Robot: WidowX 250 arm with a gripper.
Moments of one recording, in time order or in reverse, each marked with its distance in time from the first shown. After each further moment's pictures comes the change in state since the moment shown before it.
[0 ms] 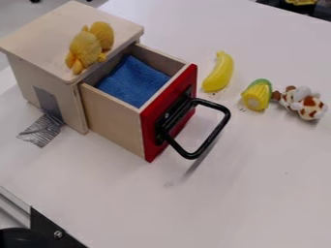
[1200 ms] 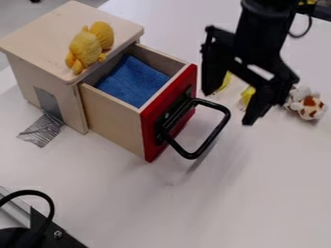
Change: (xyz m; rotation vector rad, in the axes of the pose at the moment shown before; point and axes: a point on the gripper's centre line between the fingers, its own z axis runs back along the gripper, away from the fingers) arm -0.053 -0.213 -0.058 -0.016 0.156 -0.438
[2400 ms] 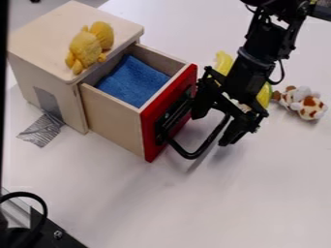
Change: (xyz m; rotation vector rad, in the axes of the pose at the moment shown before) arm 0.026 0.028 -0.080 0.051 0.350 -0.102
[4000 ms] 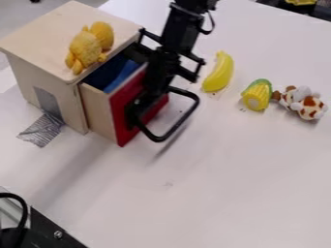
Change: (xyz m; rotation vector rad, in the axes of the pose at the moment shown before) arm -0.048 0.097 0.001 -0.085 0.118 0.260
